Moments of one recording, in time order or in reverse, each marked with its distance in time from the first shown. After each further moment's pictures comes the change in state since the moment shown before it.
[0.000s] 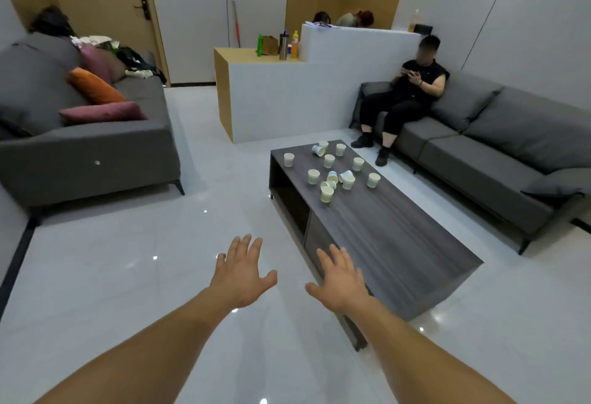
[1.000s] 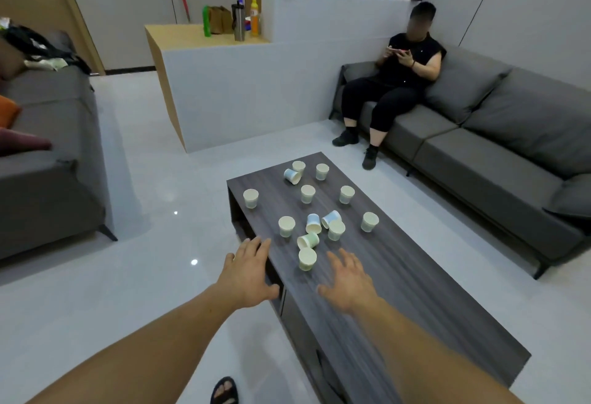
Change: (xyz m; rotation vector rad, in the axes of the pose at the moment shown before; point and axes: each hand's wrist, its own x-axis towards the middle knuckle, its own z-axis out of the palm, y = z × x) left_hand 0.530 0.088 -0.004 0.061 -0.190 0.178; right_hand 0.477 0.142 -0.126 0.065 -0.090 0.196
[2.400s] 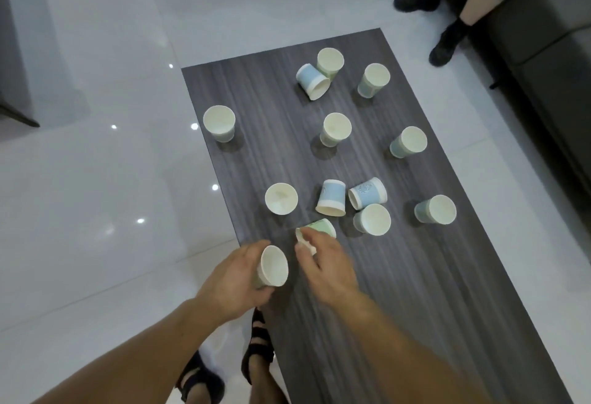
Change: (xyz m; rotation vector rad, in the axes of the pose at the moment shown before) left_hand 0.317 -0.074 0.214 -0.543 -0.173 -0.103; right_hand 0.369 0.037 0.123 0.446 -0.151 -0.096
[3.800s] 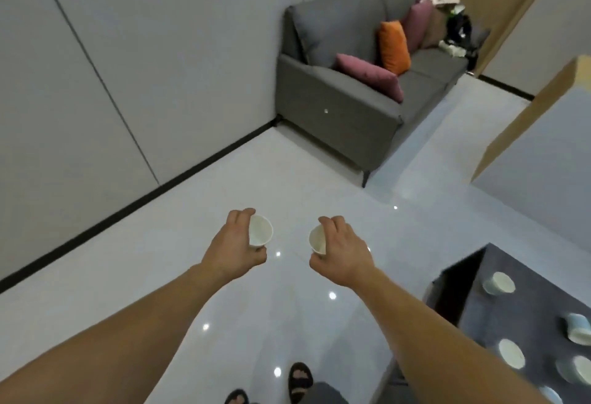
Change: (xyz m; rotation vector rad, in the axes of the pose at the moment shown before) left_hand -0.641 -0.062 -0.086 -0.261 1.126 -0.820; right_hand -0.371 -0.356 0.213 -0.774 -0.367 -1.261
